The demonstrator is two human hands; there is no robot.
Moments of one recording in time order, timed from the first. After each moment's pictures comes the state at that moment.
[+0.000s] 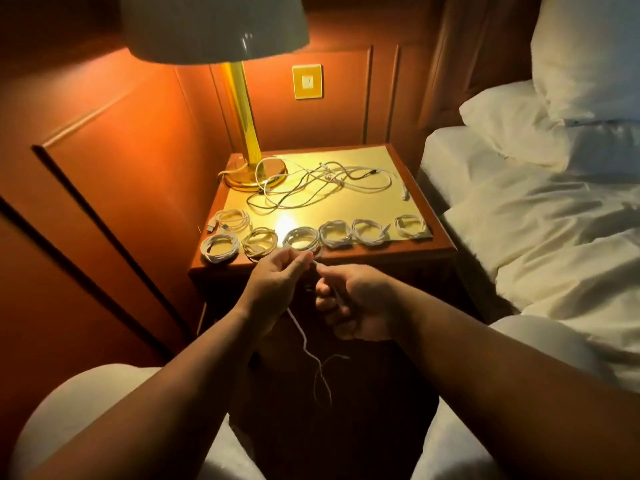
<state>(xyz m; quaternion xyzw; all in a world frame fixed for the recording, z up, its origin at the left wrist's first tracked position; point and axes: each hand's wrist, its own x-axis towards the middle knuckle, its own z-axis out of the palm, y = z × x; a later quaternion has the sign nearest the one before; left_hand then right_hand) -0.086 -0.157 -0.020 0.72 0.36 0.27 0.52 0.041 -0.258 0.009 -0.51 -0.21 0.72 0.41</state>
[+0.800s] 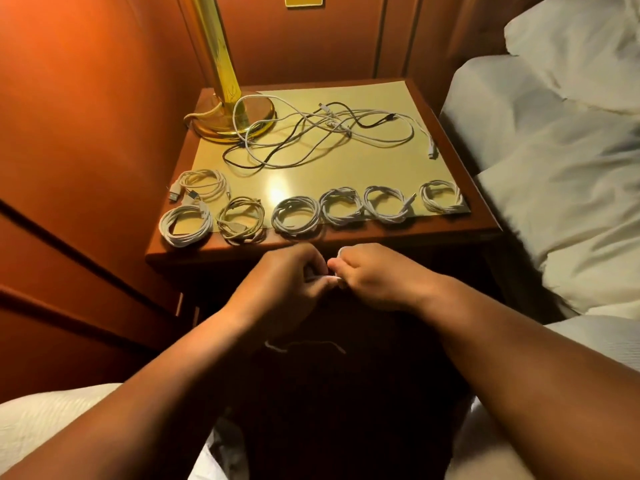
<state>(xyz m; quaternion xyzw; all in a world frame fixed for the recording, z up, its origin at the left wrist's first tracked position) -0.058 -0.120 -0.049 0.87 0.36 0.11 0.32 0.097 -0.193 -0.046 -0.74 -0.59 0.29 0.13</state>
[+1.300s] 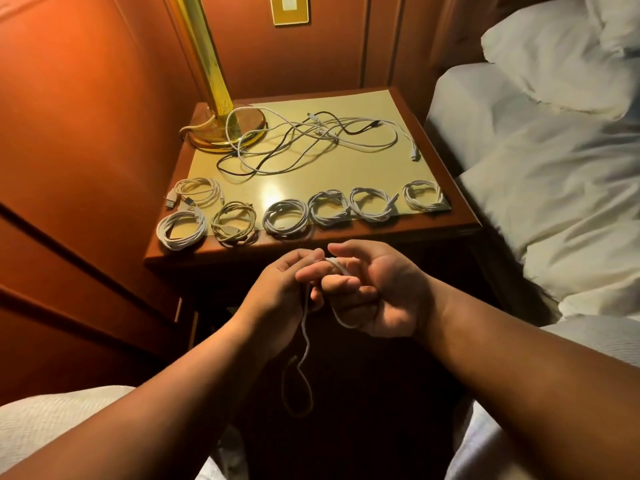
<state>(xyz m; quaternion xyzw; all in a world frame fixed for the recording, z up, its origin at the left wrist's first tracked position) -0.052 -0.154 -0.061 0.47 0.30 0.25 0.79 0.091 -0.230 -0.037 -0.28 -0.14 0.83 0.45</state>
